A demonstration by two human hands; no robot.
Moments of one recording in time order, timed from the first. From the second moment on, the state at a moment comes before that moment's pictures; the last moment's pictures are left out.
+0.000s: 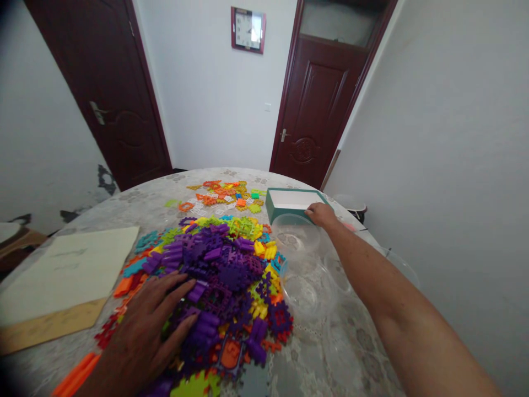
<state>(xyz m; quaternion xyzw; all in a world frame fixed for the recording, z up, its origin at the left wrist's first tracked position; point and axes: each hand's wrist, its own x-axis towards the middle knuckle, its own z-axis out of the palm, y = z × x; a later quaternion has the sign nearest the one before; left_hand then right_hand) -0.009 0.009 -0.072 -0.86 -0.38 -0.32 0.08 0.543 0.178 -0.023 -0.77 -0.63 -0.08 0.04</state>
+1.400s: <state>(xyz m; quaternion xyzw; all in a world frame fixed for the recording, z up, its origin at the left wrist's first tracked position) -0.007 0.008 -0.067 -0.86 -0.38 -0.32 0.09 0.491 0.157 0.001 -0.81 -0.57 -0.09 0.05</state>
